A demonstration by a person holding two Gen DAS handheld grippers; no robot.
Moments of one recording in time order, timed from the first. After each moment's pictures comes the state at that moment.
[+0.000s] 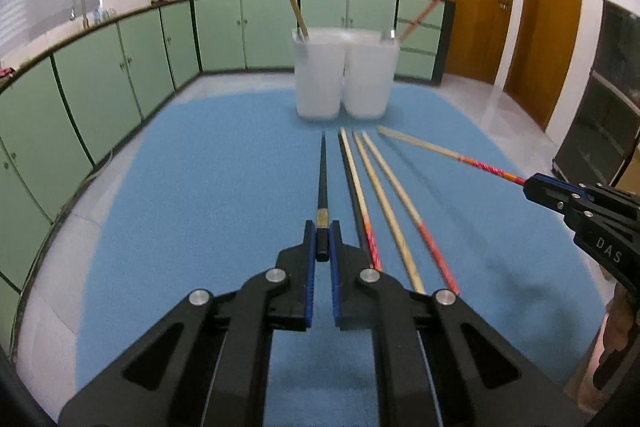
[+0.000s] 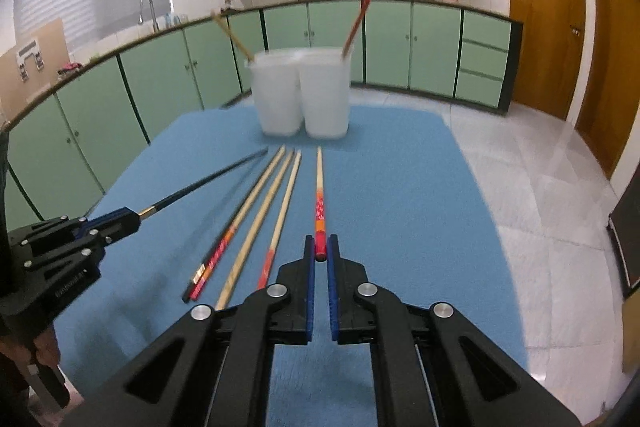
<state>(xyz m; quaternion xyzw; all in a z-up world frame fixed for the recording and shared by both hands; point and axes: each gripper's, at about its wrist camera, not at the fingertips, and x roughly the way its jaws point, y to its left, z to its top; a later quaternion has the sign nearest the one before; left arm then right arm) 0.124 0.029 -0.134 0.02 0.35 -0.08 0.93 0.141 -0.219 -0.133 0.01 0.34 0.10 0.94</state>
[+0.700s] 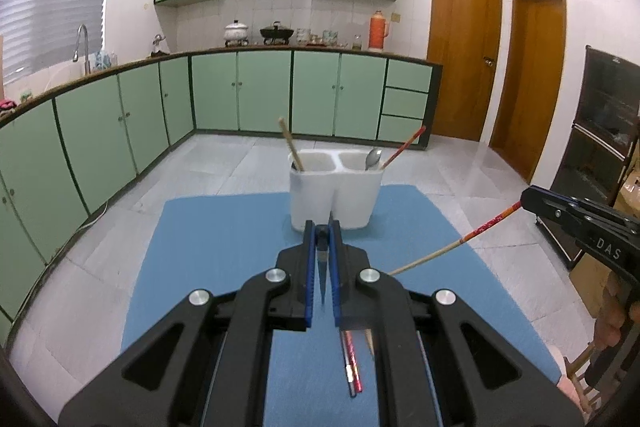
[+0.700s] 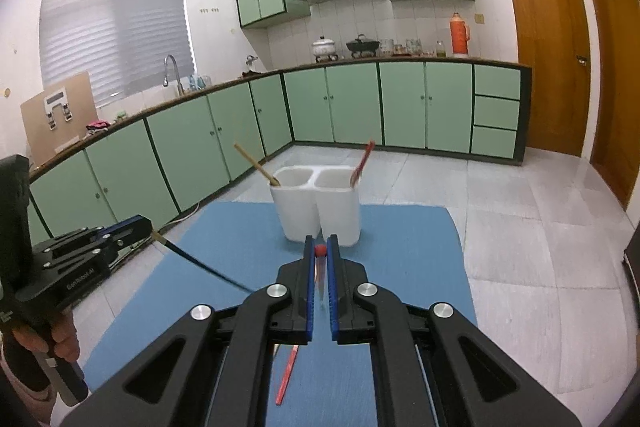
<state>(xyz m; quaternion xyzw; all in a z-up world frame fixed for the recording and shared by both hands) 0.140 0.032 -0.030 0.00 0.25 -0.10 0.96 0.152 -0.247 -0.028 0.05 0.24 0.15 0.96</state>
